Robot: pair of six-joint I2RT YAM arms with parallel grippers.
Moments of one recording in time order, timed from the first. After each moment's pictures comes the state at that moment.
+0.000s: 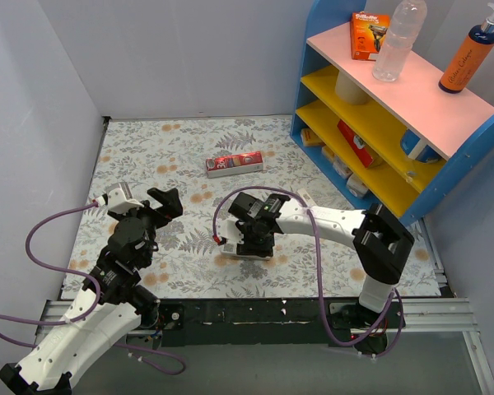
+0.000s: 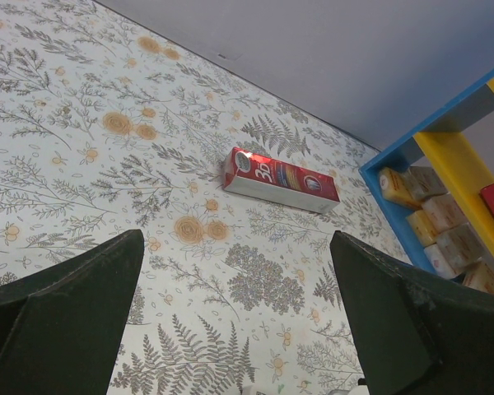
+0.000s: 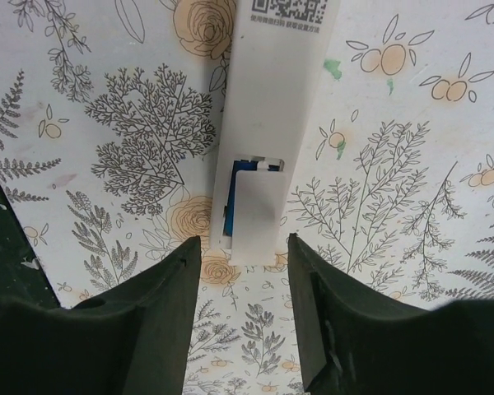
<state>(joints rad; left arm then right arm) -0.61 0.45 0.58 -0.24 -0.66 -0.58 1.06 1.76 1.26 -0.82 -0.11 -0.57</state>
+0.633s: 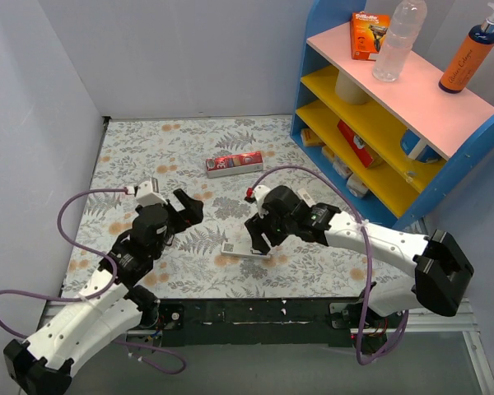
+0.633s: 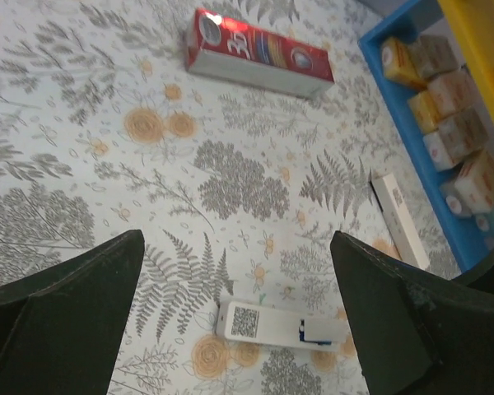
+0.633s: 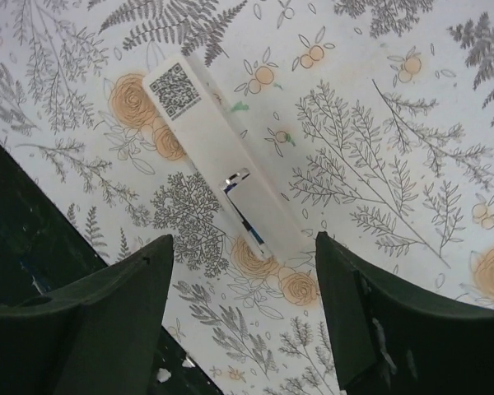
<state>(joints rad) -0.61 0.61 0.58 -0.32 -0.44 -0.72 0.96 1.39 0.99 -0.49 -0.12 0.11</state>
